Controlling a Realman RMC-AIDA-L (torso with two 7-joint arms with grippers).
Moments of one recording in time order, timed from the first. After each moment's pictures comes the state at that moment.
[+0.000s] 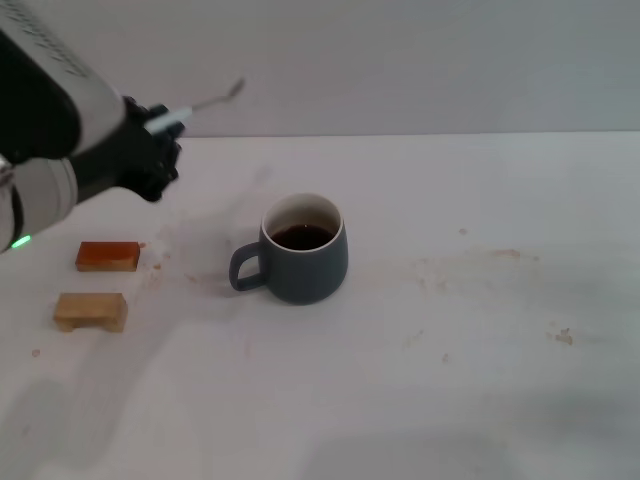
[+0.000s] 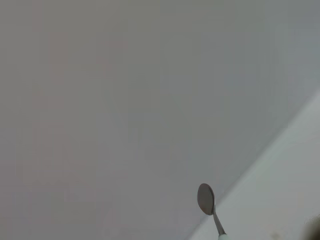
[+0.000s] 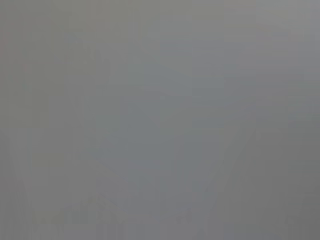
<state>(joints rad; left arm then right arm) -0.01 -2.00 -1.35 -1.96 2.79 -0.76 0.59 0.28 2.08 0.91 0.33 -2.03 -1.37 -0.15</state>
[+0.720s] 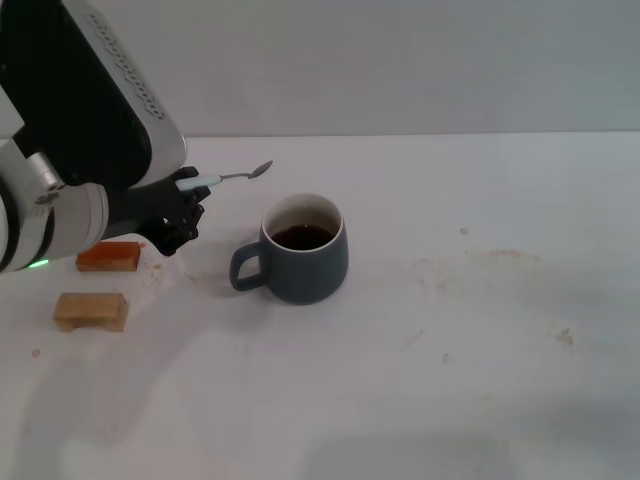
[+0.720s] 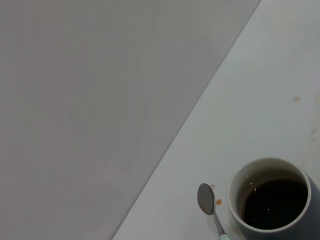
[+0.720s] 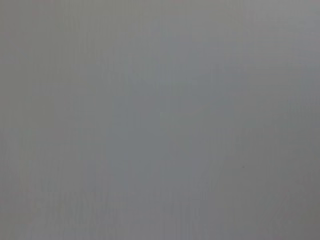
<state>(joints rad) -0.12 -2.06 -1.40 -2.01 2.80 -1.13 0.73 0.26 2.09 0.91 0.34 -2.03 -1.36 -0.14</state>
